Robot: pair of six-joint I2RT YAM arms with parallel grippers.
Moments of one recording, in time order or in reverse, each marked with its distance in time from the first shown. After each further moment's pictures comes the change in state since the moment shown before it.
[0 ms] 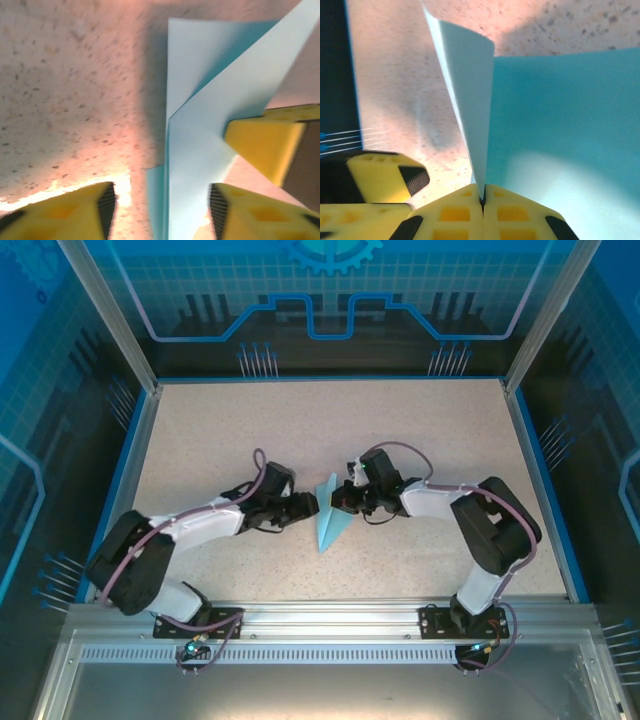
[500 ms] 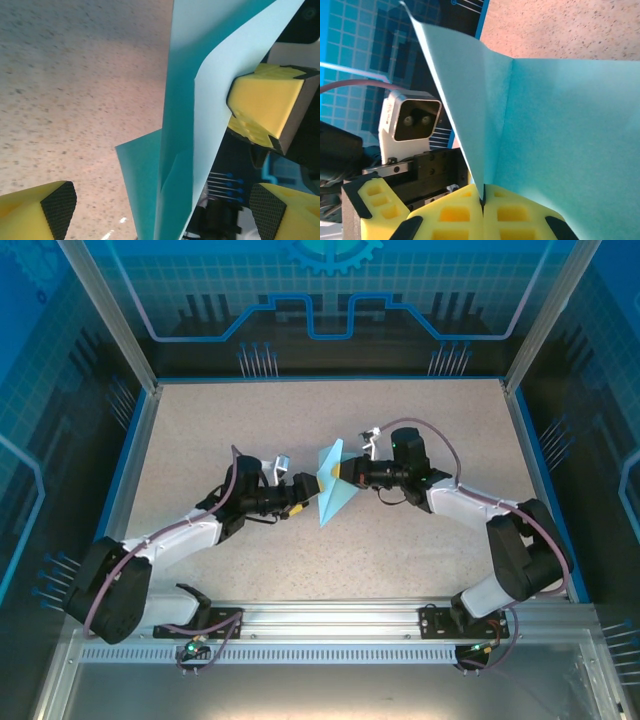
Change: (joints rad) left arm 0.102 -0.140 -0.122 0.380 0.385 -0.167; right arm -0.116 -0.188 -0.006 0.177 -0.263 0.037
